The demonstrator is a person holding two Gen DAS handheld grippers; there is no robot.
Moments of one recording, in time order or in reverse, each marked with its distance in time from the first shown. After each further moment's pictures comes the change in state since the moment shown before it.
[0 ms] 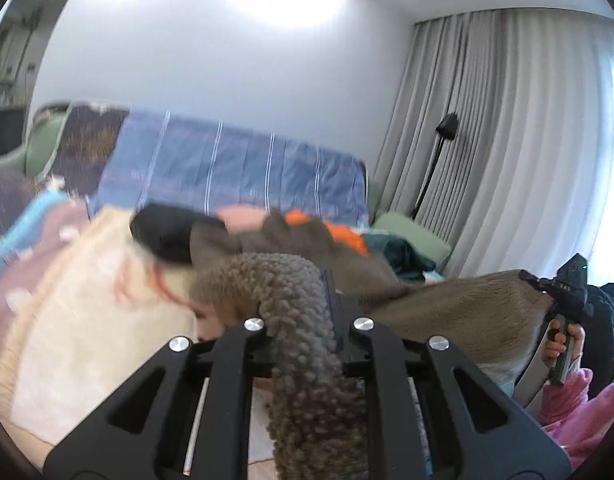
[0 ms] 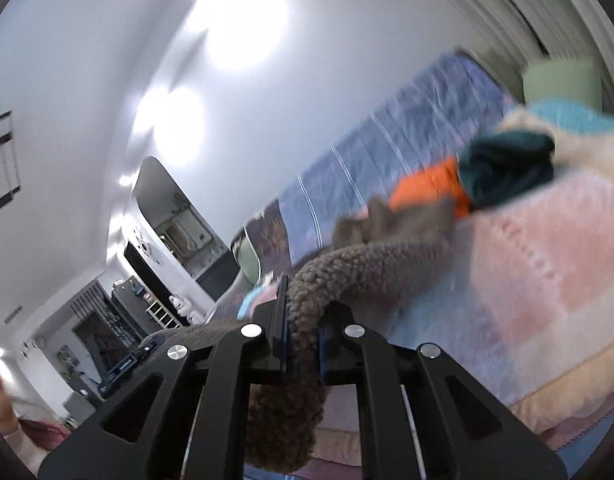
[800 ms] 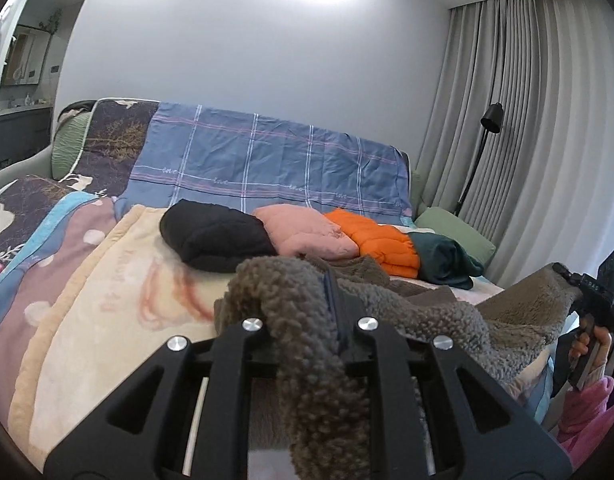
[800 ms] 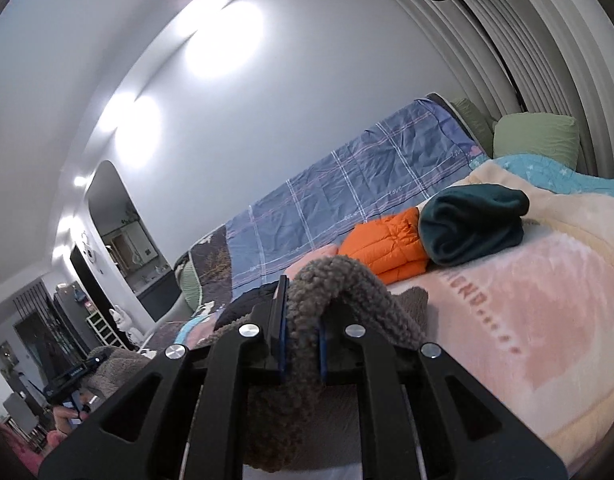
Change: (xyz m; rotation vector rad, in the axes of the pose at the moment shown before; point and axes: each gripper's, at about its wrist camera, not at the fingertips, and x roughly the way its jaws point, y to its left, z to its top) left arm 0.090 0.037 0.032 -0.021 0.078 0.135; right arm 0.072 -0.033 0.034 -0.078 -0.082 -0.212
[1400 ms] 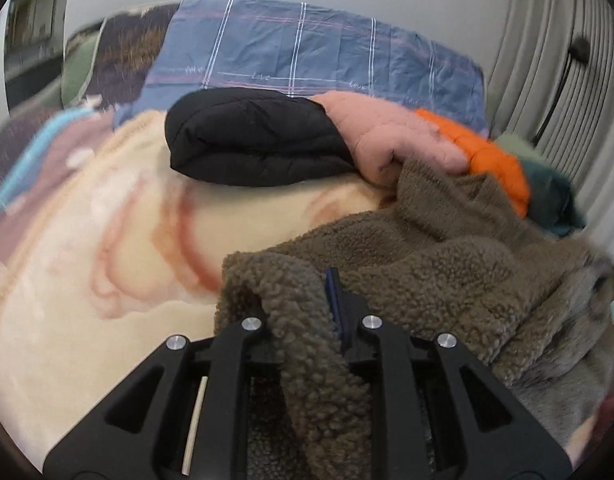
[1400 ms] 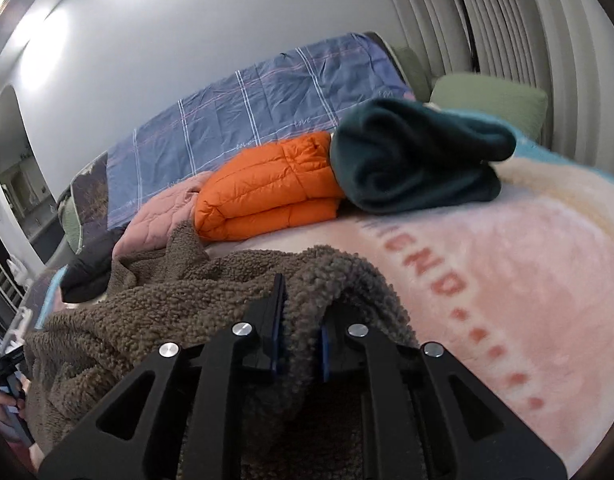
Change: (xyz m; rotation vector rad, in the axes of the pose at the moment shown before) left arm 0.216 0.064 -0.063 -0.069 0.320 0.163; right arm 0.178 -0.078 -0.049 -0.069 0.215 -0.375
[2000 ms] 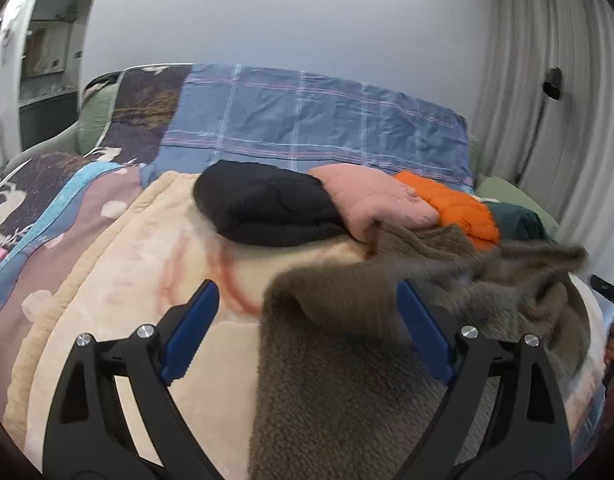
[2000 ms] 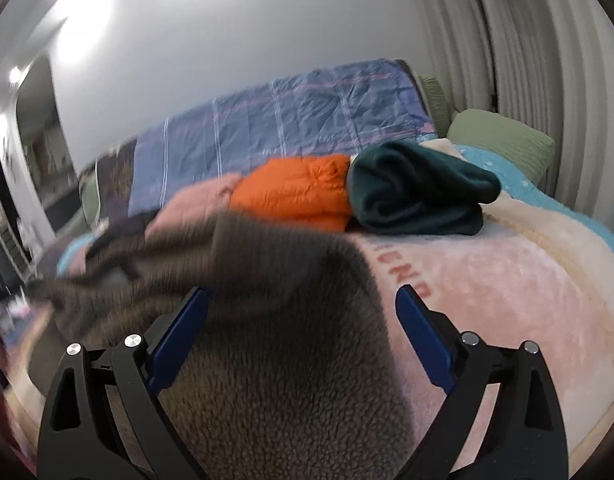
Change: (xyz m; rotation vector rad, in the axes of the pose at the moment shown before) left arm -0.114 -0.005 -0.008 0.070 -0.208 0.009; right arm -0.078 0.024 -0.003 -0.202 -0.013 0.002
